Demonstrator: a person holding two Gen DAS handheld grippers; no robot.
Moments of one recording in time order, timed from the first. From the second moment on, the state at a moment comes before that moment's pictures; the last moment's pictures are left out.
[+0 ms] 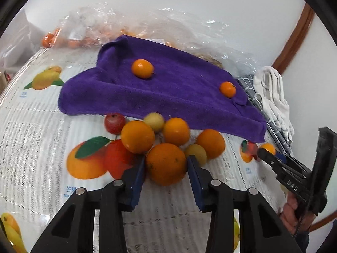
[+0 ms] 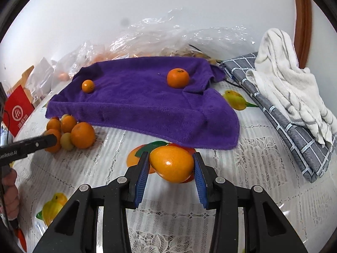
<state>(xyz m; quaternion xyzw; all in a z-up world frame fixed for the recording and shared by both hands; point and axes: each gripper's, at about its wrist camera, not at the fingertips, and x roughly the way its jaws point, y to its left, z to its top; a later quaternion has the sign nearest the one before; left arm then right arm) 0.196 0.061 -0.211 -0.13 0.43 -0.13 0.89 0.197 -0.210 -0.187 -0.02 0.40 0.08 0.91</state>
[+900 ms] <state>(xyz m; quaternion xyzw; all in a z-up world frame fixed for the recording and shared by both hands) 0.189 0.063 -0.213 -0.14 0.42 -0.10 0.89 0.201 -0.209 -0.194 -0.02 0.42 0.09 0.90</state>
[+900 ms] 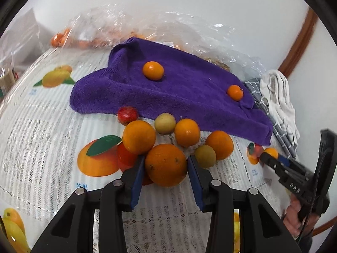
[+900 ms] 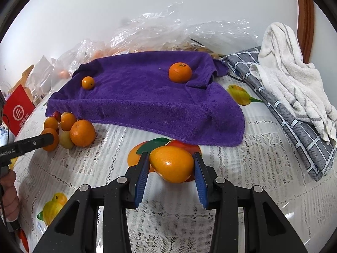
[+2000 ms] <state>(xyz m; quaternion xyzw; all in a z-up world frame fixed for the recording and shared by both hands) 0.199 0.096 -0.119 -0.17 0.31 -0.09 0.93 0.223 -0.200 -0.124 -0.01 0.36 0.09 0.93</state>
